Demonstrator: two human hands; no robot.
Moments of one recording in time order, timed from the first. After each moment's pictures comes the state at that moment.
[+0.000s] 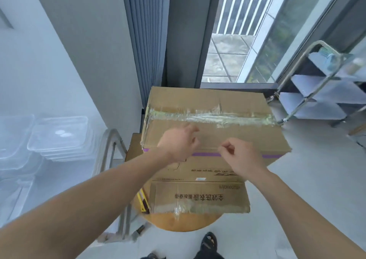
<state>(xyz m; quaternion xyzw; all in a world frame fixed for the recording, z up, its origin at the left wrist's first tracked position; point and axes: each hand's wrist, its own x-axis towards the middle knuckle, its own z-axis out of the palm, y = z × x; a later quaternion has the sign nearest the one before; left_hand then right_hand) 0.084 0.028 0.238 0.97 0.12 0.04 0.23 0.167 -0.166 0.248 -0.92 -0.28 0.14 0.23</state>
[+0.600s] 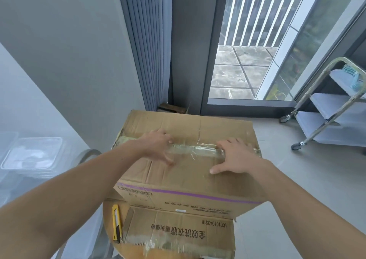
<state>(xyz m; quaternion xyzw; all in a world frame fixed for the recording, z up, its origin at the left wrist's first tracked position) 0.204 0.055 0.254 0.96 0.17 -0.20 0.10 0.362 -0.175 0.245 -0.88 -0.42 0.21 -0.01</state>
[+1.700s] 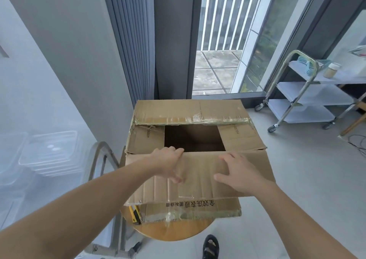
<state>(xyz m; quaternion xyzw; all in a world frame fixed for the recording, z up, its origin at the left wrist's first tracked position) 0.084 -0.004 0.230 0.97 0.07 -0.23 0.08 0.173 -0.241 0.240 -0.92 -0.33 0.19 0.10</state>
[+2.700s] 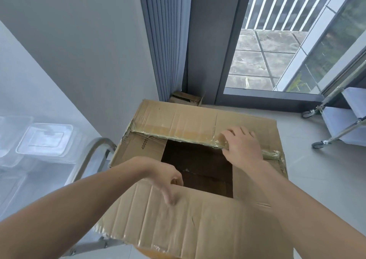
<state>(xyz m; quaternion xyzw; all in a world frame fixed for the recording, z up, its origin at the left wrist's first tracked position) 0.176 0.026 0.226 0.84 0.12 -0.46 0.27 0.367 -0.130 0.211 -0.88 -0.47 0.01 0.00</state>
